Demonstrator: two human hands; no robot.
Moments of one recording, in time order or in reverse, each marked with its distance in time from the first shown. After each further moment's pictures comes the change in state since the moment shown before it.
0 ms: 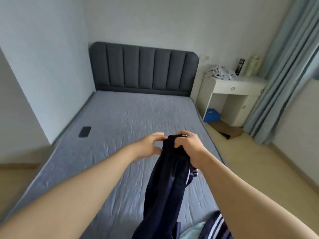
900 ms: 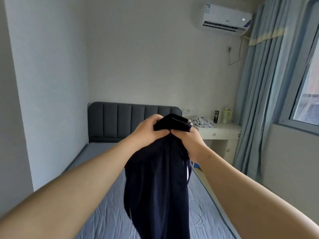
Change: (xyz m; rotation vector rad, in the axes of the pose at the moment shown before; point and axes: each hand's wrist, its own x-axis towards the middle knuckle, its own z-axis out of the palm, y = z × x) left_hand -0.083 0.181 -0.061 0.174 0.402 0.530; right_hand -0.100 -0.154 -0.020 0.234 0.080 -0.443
